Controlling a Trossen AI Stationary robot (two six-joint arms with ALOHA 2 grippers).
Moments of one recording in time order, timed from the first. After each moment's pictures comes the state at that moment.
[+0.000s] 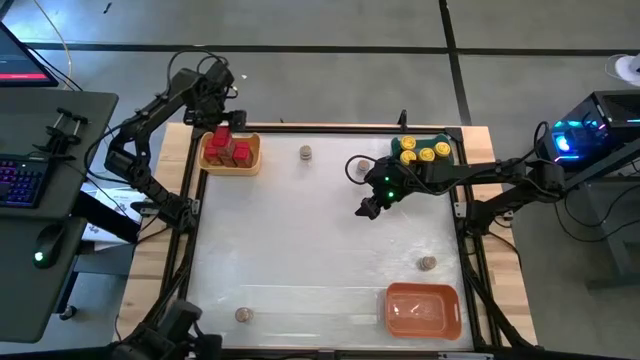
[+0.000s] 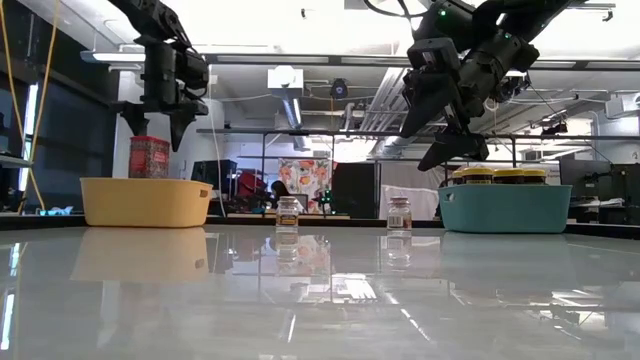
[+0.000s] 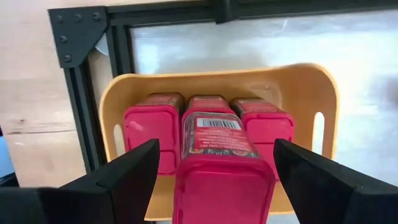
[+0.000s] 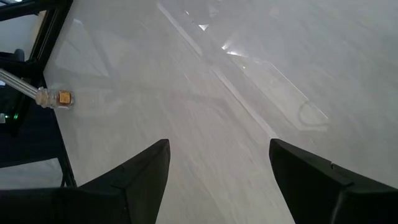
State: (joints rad) left arm 1.11 1.57 1.40 -1.27 -0.08 -0.38; right arm -0.20 1.36 0.80 -0.31 -0.30 0.71
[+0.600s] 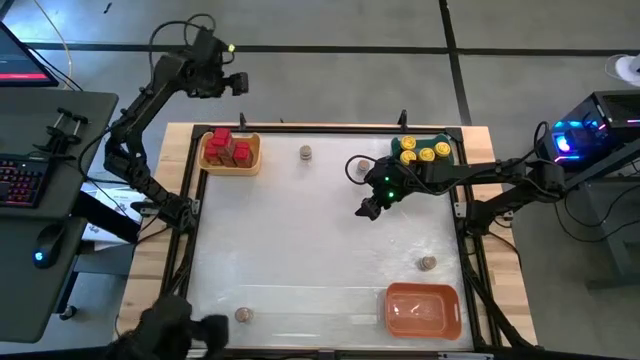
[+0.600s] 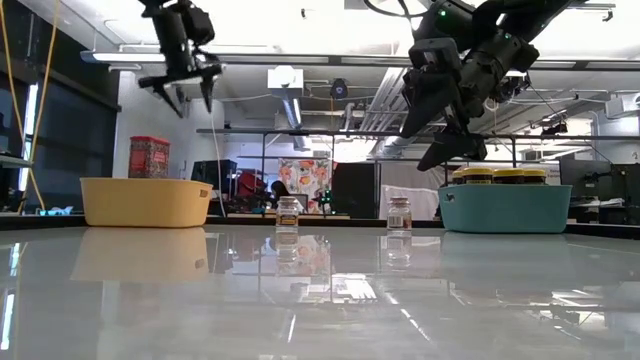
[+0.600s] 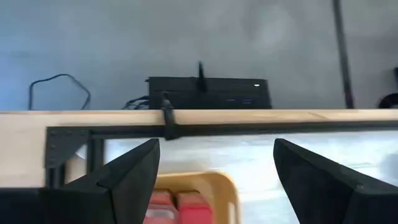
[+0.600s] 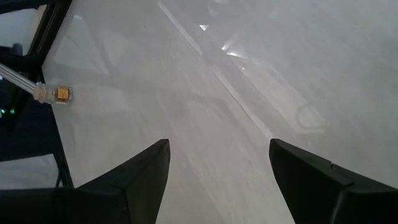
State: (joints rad) left arm 1.09 1.57 1.66 -1.12 -0.09 -0.45; right arm -0.21 1.36 0.80 -0.31 -0.30 0.68
